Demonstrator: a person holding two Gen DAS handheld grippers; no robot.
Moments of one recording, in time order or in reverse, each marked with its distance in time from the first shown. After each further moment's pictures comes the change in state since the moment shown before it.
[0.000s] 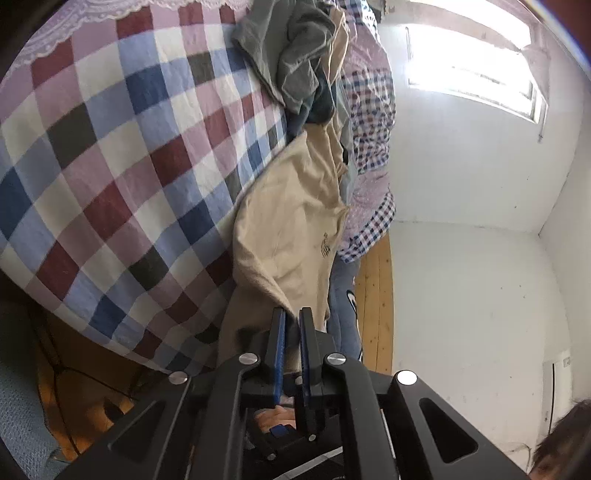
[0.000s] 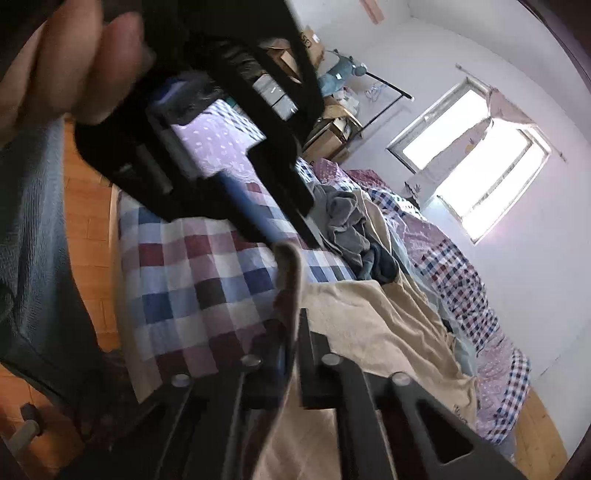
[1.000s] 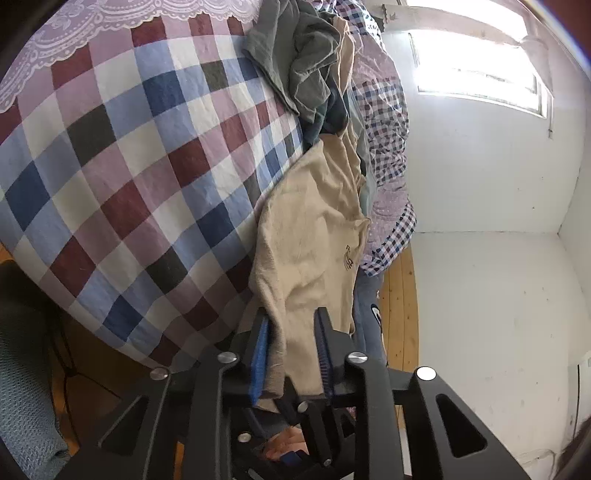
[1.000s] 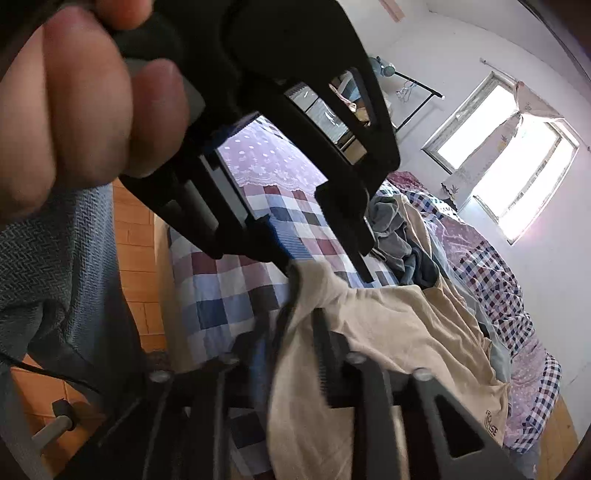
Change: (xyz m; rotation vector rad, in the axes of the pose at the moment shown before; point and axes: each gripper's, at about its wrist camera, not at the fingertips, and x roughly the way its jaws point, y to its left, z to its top) left arm 0.003 0.001 -0.008 0.028 -0.069 0.033; right arm -0.012 0.018 0.004 -0.016 -0.010 0.141
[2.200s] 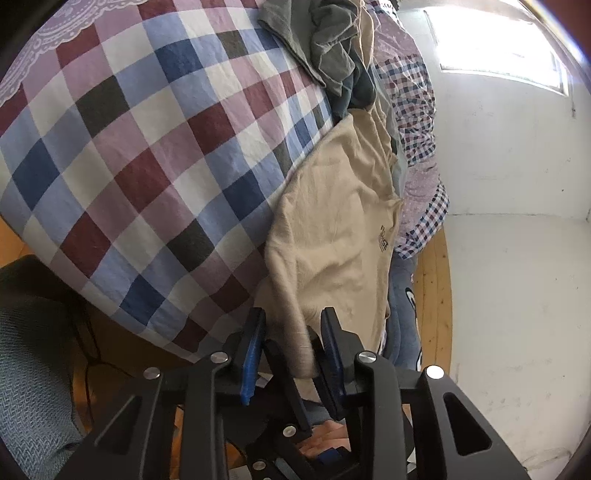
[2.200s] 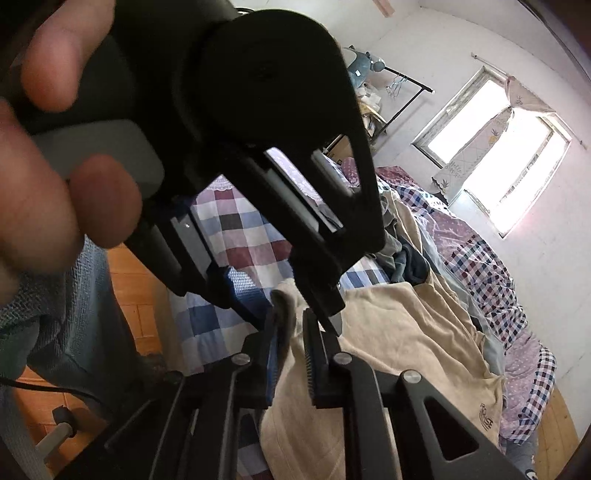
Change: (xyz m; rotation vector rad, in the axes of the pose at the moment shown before) left arm 0.012 0.005 -0.011 0.028 0.062 0.151; right arm -0.006 -0.002 0.005 0.023 0.032 -0.014
